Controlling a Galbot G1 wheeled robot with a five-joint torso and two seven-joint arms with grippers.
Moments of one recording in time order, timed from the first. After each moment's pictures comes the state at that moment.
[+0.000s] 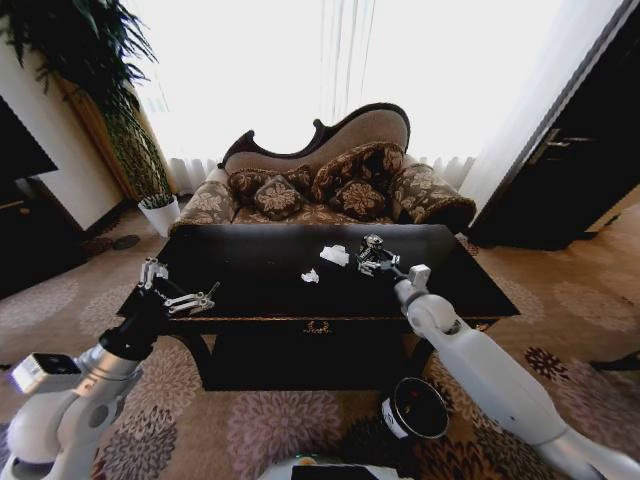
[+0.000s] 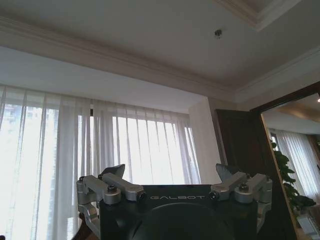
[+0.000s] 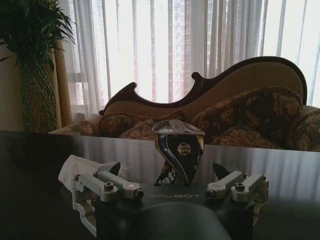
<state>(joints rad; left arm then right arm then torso) 1.54 -1.15 -1.01 -2.38 -0.77 -0.05 0.59 -0.75 0.85 0.07 1.73 0.79 -0.19 0.18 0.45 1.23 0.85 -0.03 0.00</state>
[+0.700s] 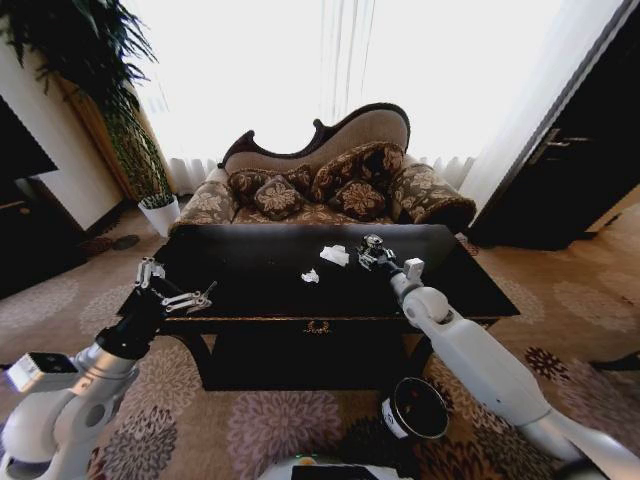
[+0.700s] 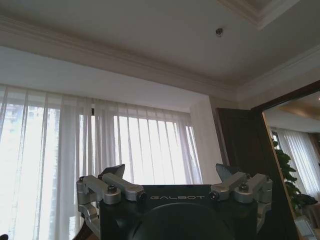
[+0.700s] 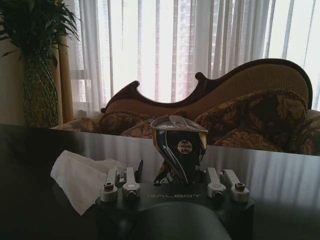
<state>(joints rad) 1.54 -1.14 -1.01 -2.38 -0.77 -0.05 0.59 -0.71 0.87 0.04 1.67 0.76 -0.17 0.14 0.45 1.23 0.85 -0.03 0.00</state>
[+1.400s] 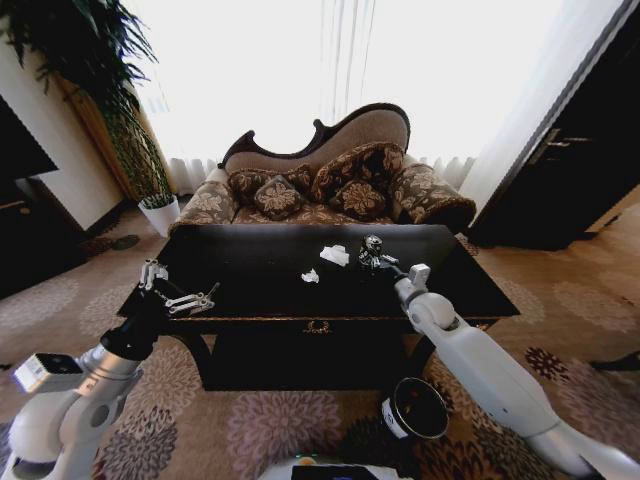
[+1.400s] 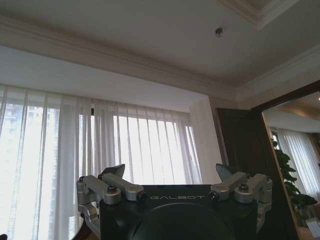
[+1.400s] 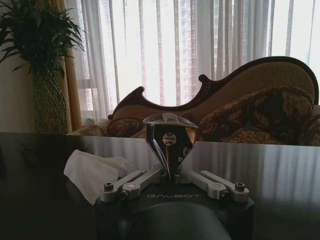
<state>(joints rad) 1.55 -1.16 -1.00 -2.38 -0.76 -0.05 0.59 -0.81 0.86 0.12 1.71 0.79 -0.12 0.08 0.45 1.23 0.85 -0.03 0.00</state>
